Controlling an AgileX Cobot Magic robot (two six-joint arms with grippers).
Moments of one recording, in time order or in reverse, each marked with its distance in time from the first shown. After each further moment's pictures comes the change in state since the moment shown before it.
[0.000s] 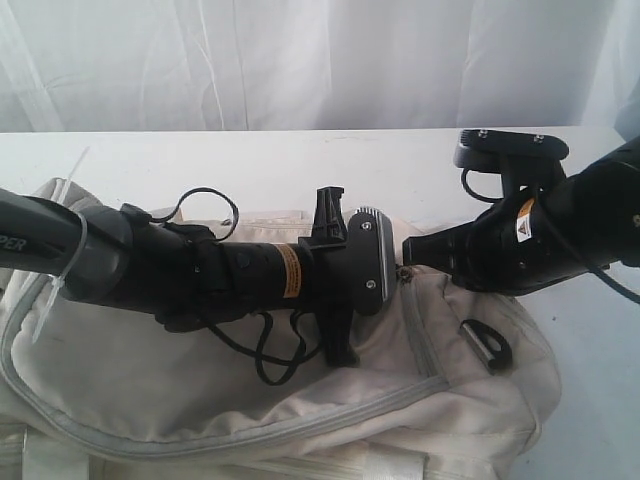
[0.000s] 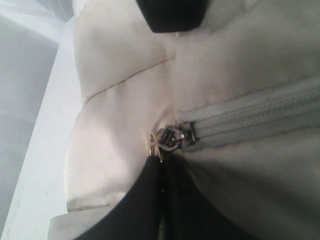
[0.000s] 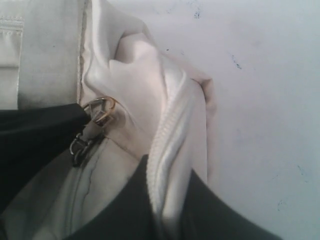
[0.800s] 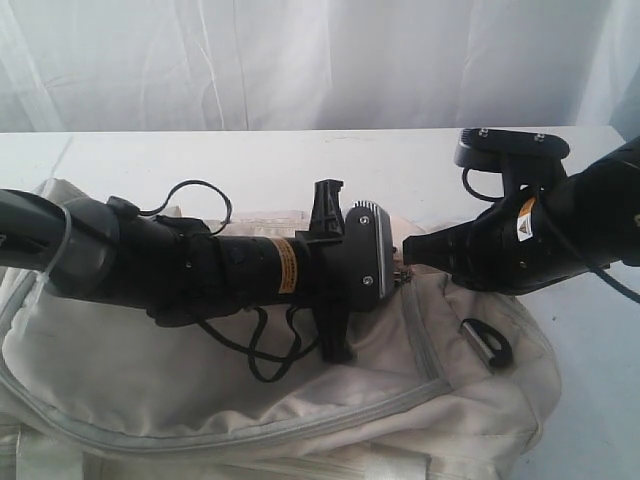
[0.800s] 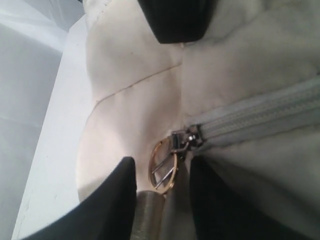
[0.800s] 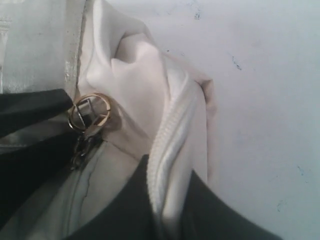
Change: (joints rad) left arm 0.002 -0.034 0.009 0.028 0.007 -0.014; right arm 0.000 -0.002 0.000 0.000 -0.001 0.000
